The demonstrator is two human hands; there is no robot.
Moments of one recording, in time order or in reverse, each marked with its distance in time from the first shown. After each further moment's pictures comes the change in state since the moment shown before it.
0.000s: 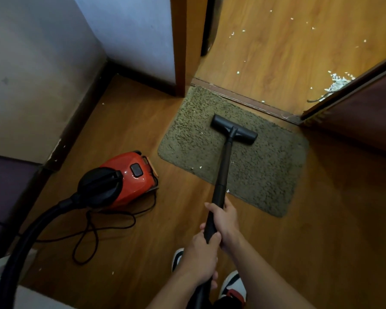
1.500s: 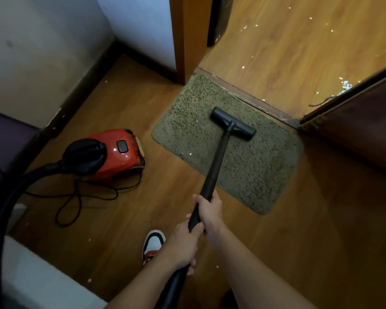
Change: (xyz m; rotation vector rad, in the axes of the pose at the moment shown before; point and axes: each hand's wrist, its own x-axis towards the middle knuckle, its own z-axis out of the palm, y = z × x) left_hand 0.001 0.002 0.090 -0.079 0.094 0.021; right_hand 0.016 0.008 -0.074 -0.136 -0.060 0.038
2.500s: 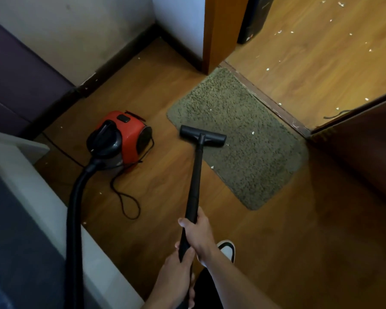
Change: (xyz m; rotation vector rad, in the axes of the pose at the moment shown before) left_hand -0.085 -0.071 0.137 -0.368 0.165 -0.176; right_hand -0.079 0.066 -0.105 -0.309 -0.426 0.049
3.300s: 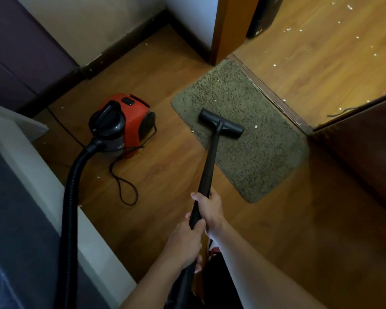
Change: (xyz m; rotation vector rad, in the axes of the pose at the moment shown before) left_hand 0.026 -0.009 0.015 -0.035 0.002 0.079; right_hand 0.016 0.005 -0.012 0.087 0.133 -0.038
